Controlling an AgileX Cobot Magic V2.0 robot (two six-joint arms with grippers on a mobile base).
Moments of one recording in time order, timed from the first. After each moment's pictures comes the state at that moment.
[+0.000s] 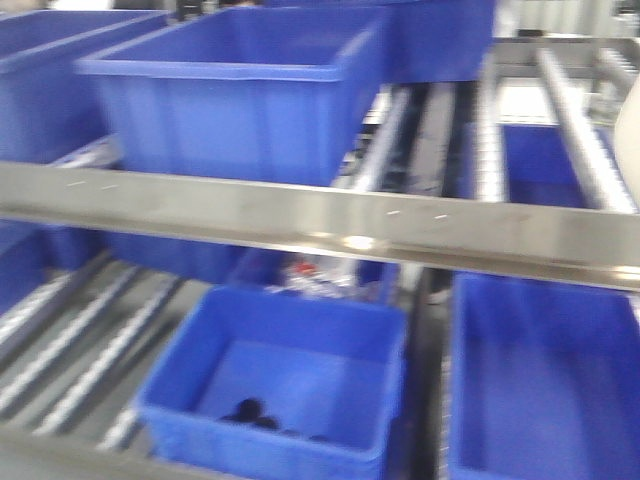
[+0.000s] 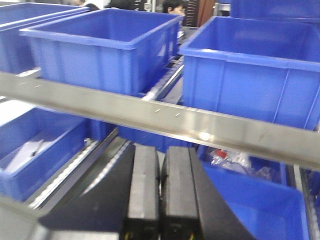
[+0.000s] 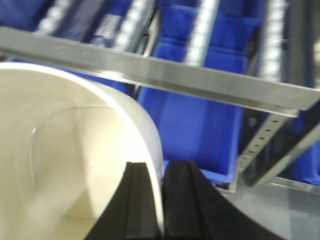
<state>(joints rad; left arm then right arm) 0.03 -0.01 0.01 -0.11 0.08 0.04 0.09 0.61 -0.62 -0.14 0.62 0.18</state>
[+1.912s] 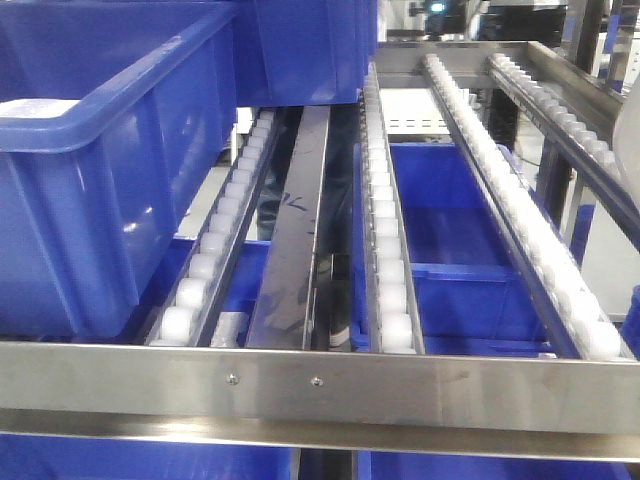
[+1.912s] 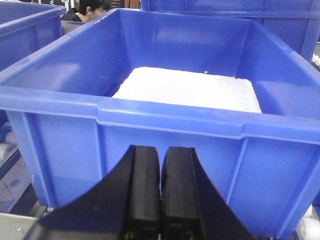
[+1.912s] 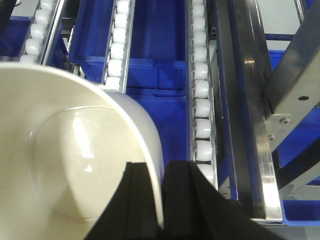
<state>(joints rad) -0.02 -0.01 0.01 -0.11 0.08 0.04 0.09 0.61 -0.62 -0.14 0.62 0.18</state>
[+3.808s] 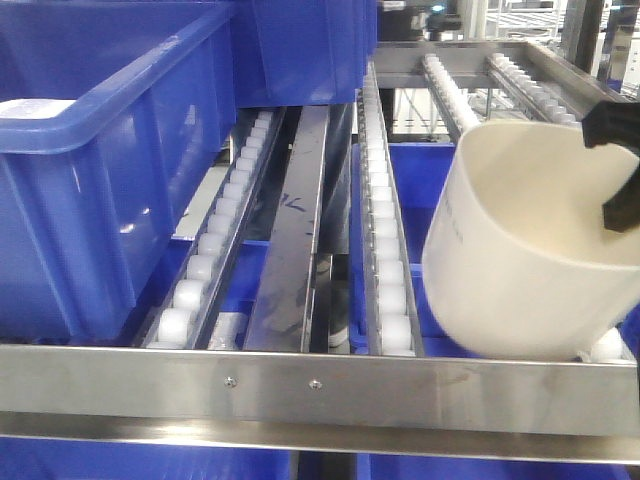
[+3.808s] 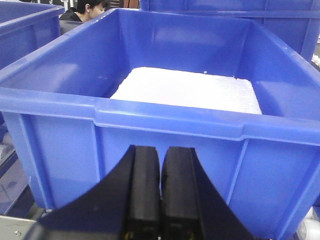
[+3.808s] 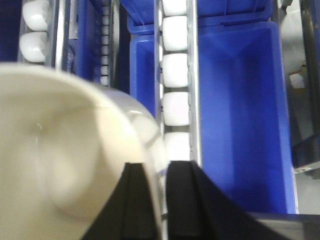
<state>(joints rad) -0.02 -0.01 0.01 -0.11 0.08 0.04 0.20 1.29 -0.62 0.17 0.18 0.18</state>
